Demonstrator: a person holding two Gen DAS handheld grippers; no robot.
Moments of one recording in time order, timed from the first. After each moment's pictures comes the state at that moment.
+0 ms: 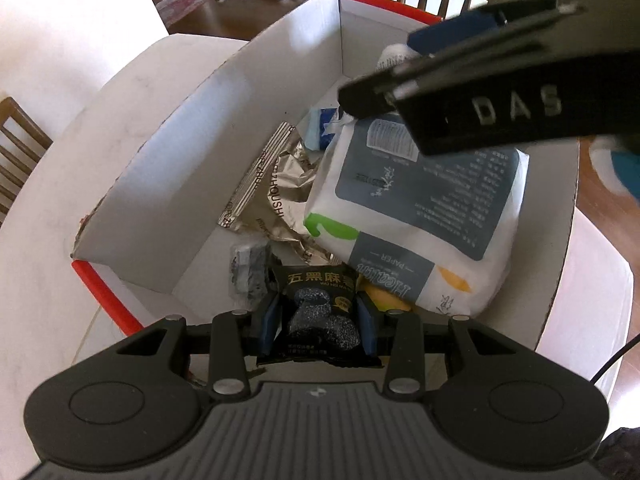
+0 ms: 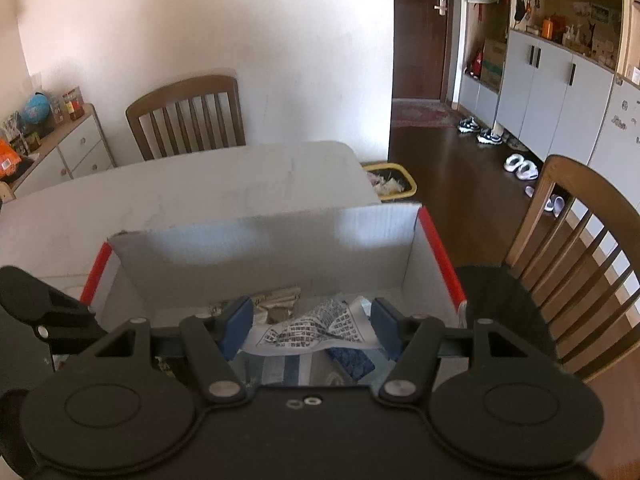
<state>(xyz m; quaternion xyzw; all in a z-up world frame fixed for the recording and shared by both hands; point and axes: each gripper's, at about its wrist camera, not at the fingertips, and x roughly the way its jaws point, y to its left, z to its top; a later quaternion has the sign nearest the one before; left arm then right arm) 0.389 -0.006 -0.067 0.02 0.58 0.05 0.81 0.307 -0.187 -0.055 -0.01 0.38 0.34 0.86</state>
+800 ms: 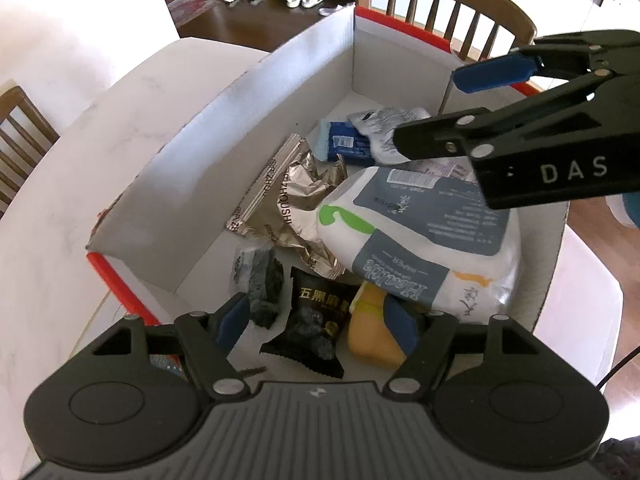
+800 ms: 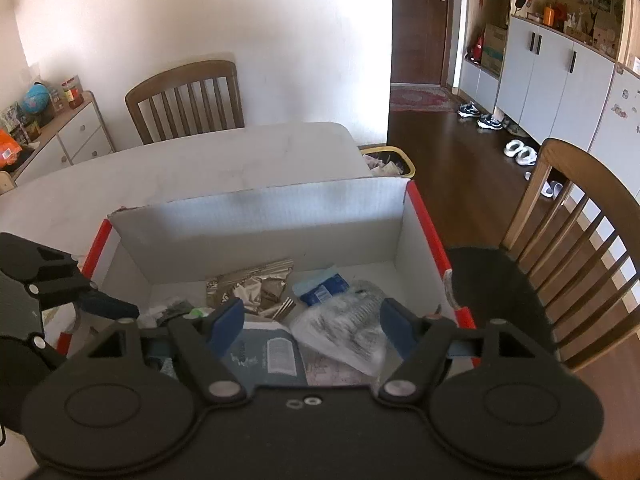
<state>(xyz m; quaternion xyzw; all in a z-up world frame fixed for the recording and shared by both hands) 0.378 -0.004 -0.056 0.00 0.56 0.06 0.83 0.302 -0.202 -0.051 -0.01 0.40 0.34 0.85</state>
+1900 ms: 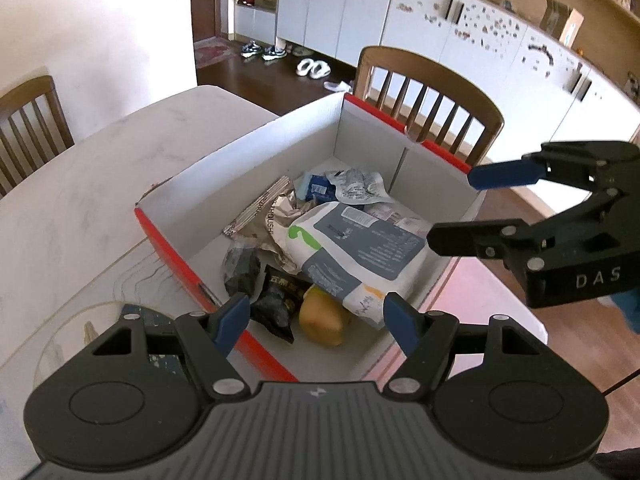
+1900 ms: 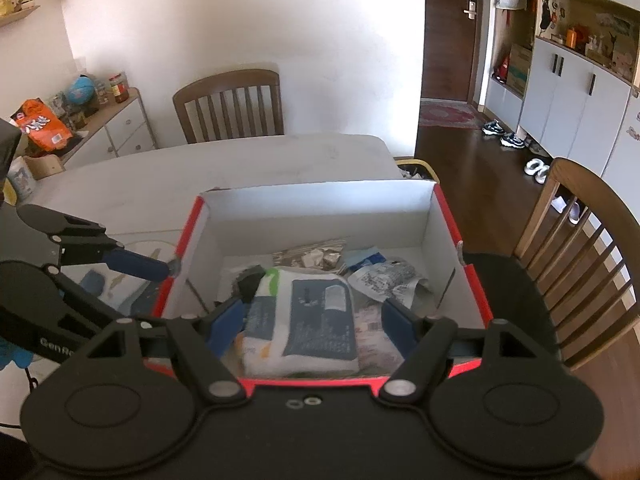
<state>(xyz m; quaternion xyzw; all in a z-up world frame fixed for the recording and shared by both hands) 0.294 -0.012 -0.002 -0.09 0.45 0.06 0.89 0.224 -0.229 -0.002 -0.02 0.38 0.39 0.84</state>
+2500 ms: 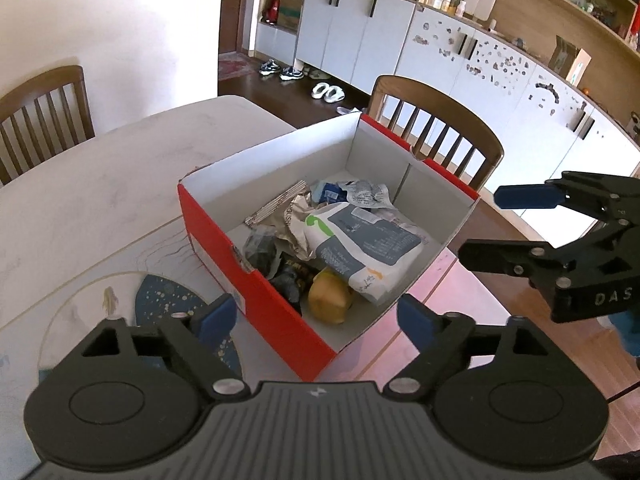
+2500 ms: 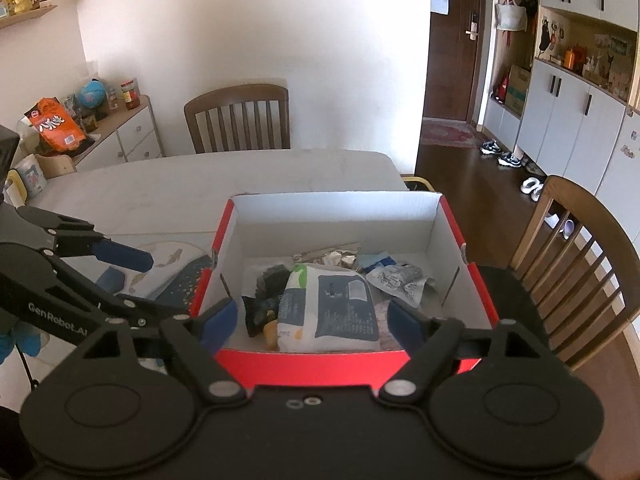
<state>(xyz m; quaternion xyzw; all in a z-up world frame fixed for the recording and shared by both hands) 0.240 -0.008 0.013 -0.12 0.42 0.09 0.90 0.180 -0.234 0.013 -0.02 0.34 0.38 0.86</state>
